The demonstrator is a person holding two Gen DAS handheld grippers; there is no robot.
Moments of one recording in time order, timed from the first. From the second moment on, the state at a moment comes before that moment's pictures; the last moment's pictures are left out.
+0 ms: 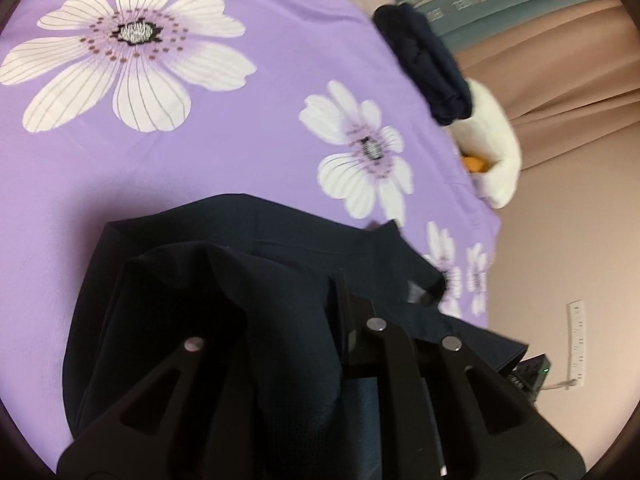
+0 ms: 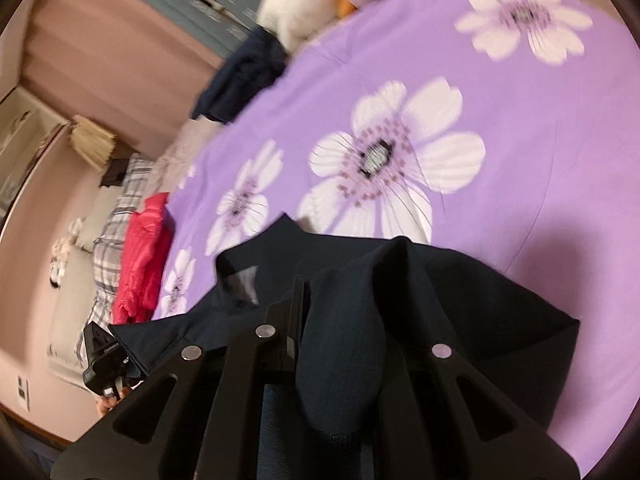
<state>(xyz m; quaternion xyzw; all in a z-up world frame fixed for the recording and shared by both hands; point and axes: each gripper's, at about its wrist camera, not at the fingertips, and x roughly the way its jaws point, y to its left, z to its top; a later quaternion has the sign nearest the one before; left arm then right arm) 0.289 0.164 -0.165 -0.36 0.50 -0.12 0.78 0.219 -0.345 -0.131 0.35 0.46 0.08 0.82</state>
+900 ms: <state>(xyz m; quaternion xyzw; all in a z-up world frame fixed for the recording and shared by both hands) 0.350 0.213 -0.144 -0.41 0.42 -0.03 0.81 0.259 -0.413 -0.130 0.54 0.42 0.02 0.73</state>
